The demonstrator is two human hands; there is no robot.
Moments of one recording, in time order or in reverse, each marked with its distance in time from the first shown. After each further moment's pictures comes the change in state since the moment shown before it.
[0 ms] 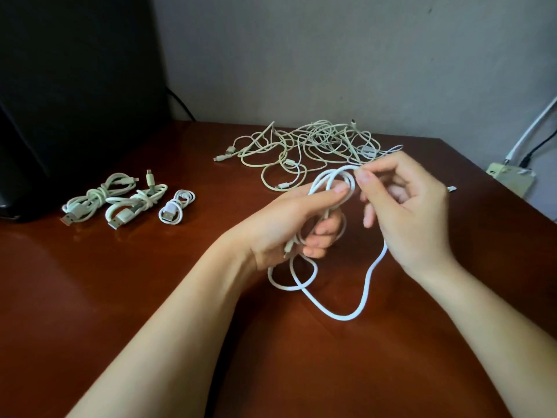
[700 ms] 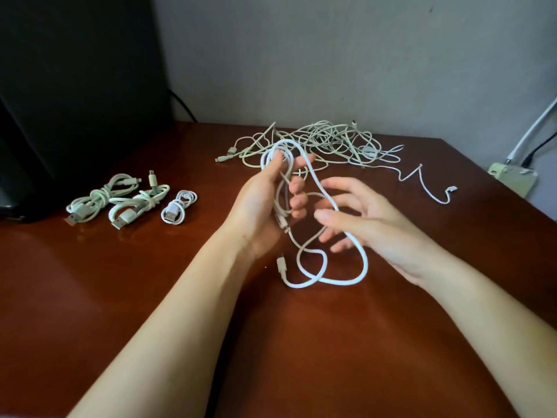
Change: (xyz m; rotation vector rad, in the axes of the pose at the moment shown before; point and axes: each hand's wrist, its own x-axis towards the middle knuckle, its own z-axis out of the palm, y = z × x) left_hand 0.010 0.001 -0.021 -0.381 0.372 0.152; right_hand 0.001 -0.007 0.005 0.171 -0.496 0.659
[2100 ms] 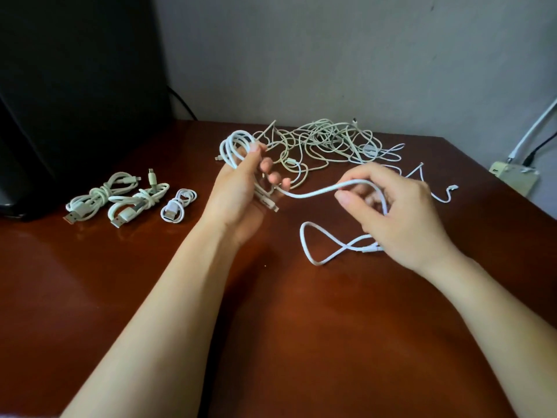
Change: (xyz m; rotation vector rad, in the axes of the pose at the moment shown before) left_hand 0.004 0.014 -0.013 -0.053 0.215 0.217; right_hand 0.003 0.010 -0.014 -0.457 0.313 -0.615
